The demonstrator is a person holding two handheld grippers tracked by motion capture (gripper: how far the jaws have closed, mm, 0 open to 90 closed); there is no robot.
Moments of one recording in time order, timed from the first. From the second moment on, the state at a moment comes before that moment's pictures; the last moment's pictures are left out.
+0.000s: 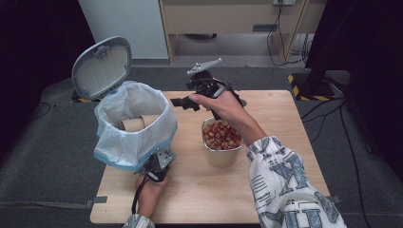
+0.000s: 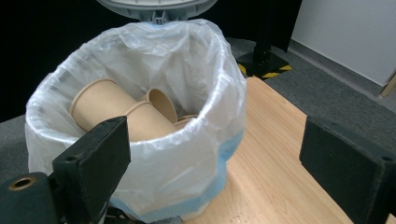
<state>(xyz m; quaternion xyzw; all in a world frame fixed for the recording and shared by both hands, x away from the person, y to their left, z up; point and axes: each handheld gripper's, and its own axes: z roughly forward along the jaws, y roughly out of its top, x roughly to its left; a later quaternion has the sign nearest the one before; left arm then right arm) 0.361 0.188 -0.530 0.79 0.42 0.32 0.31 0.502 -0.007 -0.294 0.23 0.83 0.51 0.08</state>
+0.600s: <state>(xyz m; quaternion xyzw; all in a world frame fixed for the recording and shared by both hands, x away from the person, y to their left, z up) 0.355 0.184 -0.524 0.78 0.43 0.32 0.32 0.504 -0.078 -0.301 0.28 0.81 0.51 0.10</state>
